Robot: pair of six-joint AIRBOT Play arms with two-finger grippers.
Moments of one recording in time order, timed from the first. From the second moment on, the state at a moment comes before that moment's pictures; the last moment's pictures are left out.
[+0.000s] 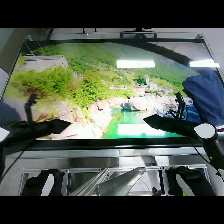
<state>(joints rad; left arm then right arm) 0.23 -0.64 0.64 0.77 -1.30 -1.18 0.09 -0.69 0.50 -0.67 0.90 1.43</state>
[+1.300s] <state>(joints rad) 0.85 -1.50 1.12 1.60 -1.18 -1.35 0.09 -0.69 0.50 -0.67 0.92 1.43</state>
